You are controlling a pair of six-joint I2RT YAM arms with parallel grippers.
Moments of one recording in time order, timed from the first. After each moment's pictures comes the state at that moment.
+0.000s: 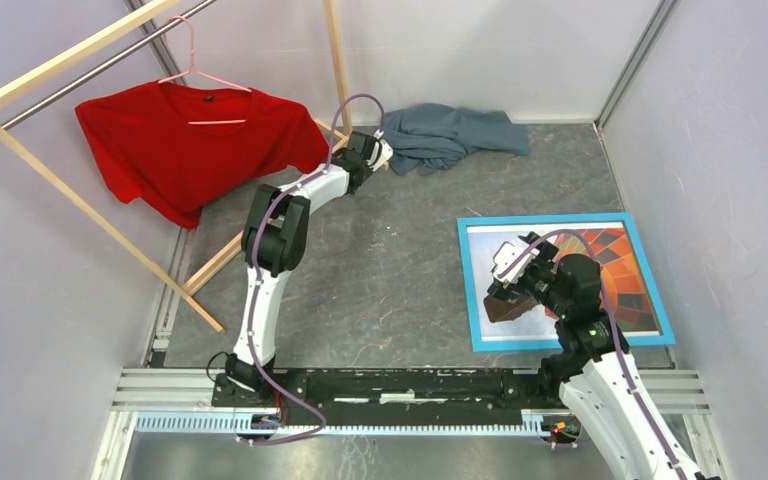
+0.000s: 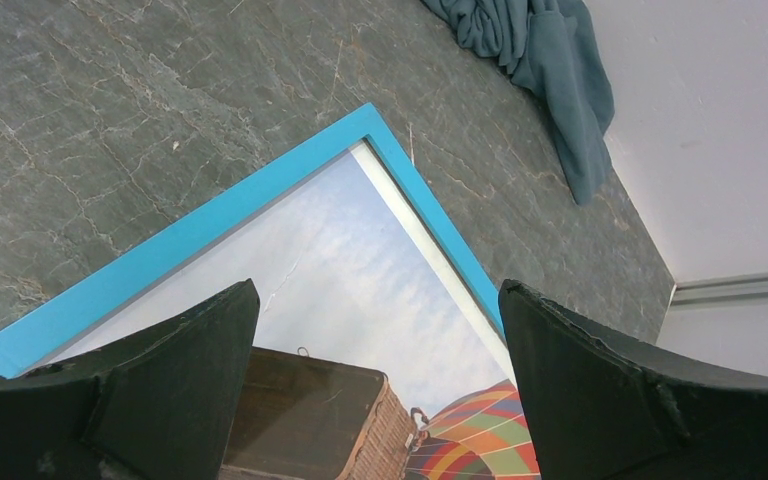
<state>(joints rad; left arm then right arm) -0.41 2.33 1.78 -0.32 -0.35 0.53 0.24 0.49 0.38 -0.24 -0.33 -0.76</state>
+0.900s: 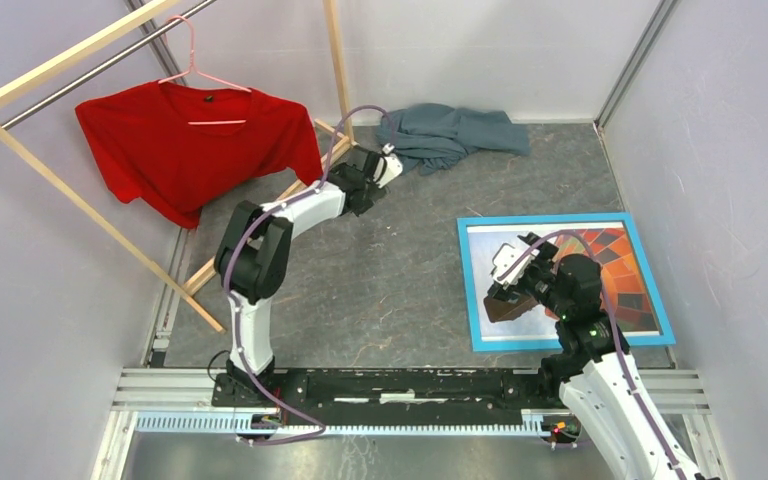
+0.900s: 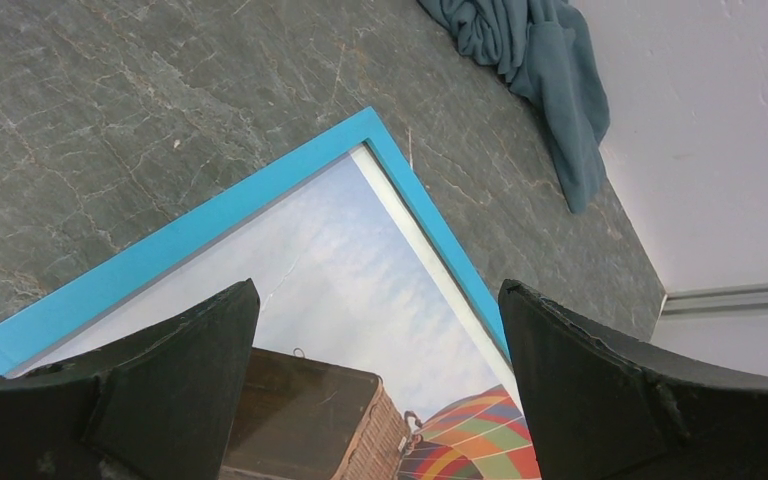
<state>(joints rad) -0.49 2.06 1.47 -0.26 -0.36 0.56 0.24 0.49 0.38 -0.24 -0.34 -0.78</state>
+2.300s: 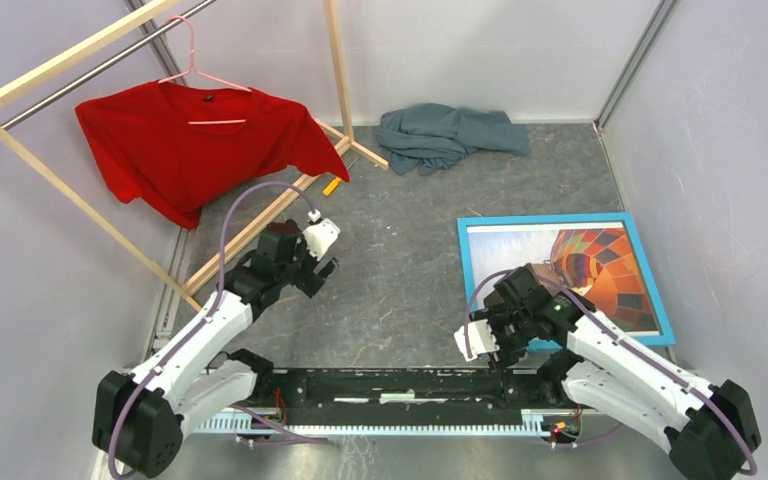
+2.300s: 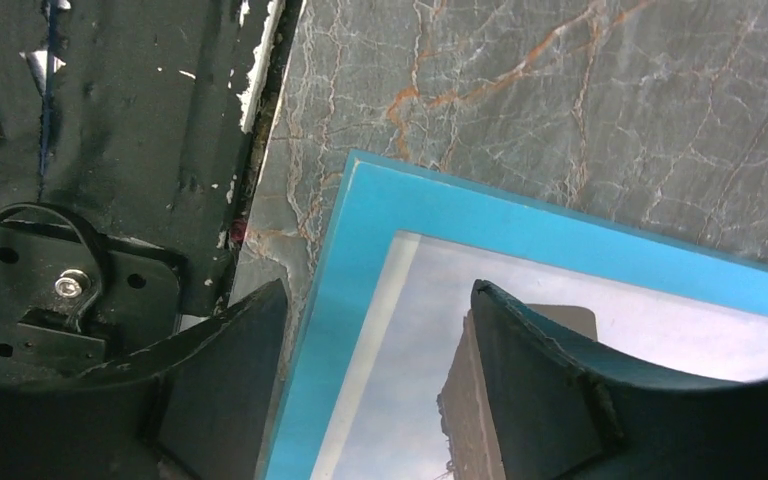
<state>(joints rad) -0.44 0.94 0.60 -0.39 -0.04 0.41 0.64 0.82 0.49 -0.92 -0.41 -1.23</state>
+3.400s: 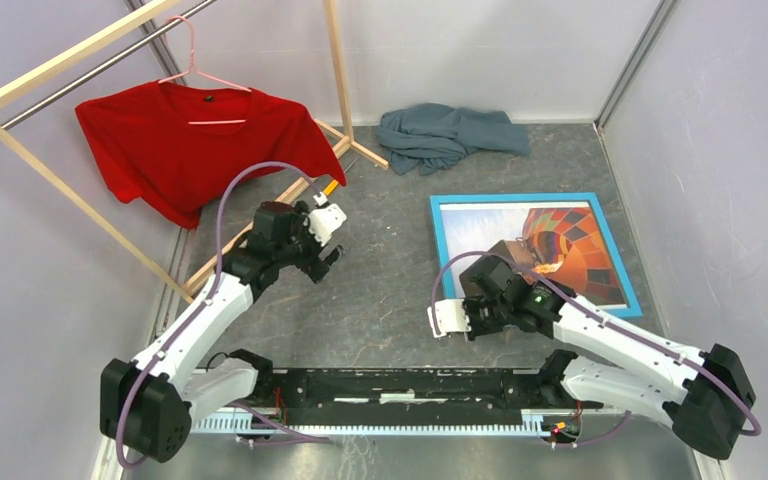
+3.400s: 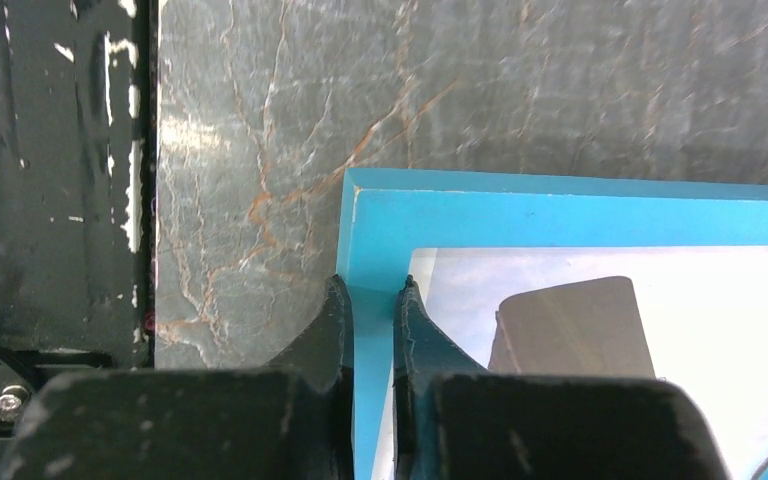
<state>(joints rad) -0.36 1.02 0.72 -0.39 0.21 0.48 0.85 0.96 0.60 -0.72 -0.24 -0.91</state>
